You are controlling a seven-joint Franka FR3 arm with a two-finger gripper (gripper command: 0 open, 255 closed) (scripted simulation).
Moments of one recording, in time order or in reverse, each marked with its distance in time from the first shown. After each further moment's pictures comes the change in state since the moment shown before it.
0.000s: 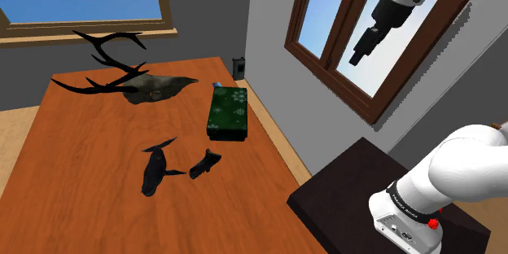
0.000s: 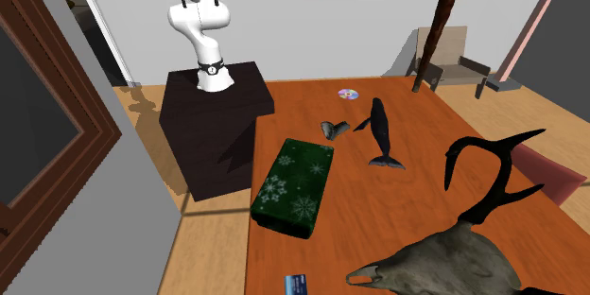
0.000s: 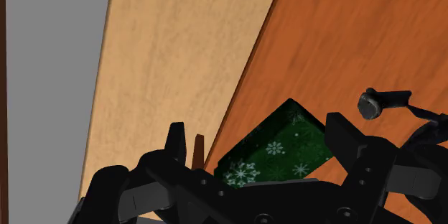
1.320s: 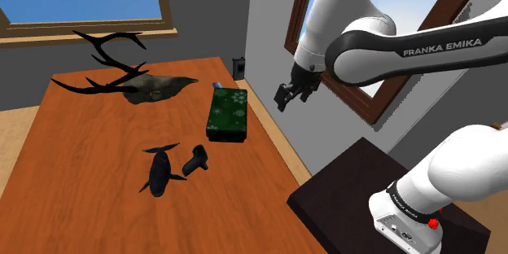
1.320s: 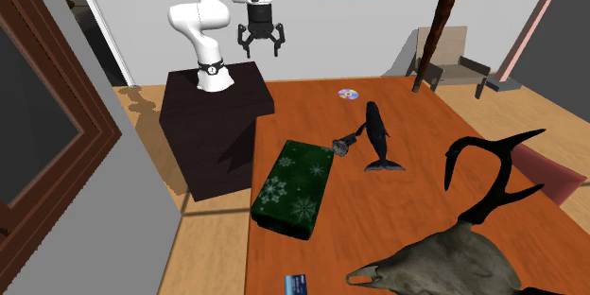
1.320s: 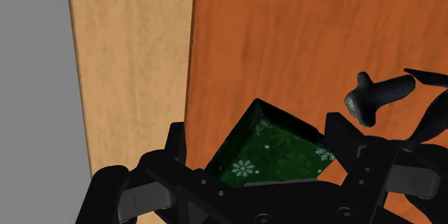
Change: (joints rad) arm -0.009 0.370 0.406 -0.081 0.095 0.442 0.535
